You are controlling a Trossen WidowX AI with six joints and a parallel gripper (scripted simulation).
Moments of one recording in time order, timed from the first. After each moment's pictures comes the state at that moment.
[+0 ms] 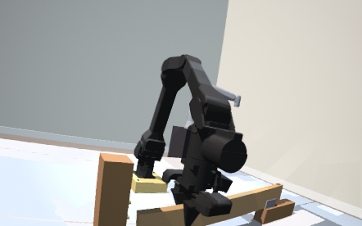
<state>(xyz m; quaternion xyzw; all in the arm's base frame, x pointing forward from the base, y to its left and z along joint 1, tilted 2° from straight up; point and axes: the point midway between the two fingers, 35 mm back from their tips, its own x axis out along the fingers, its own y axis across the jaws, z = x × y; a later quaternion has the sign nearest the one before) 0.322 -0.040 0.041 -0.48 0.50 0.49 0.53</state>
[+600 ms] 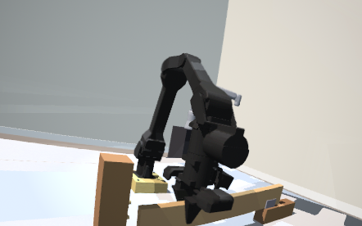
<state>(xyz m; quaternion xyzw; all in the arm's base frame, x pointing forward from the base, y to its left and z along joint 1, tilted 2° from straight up) 0.323 -0.041 0.049 -0.48 0.50 0.49 0.53</state>
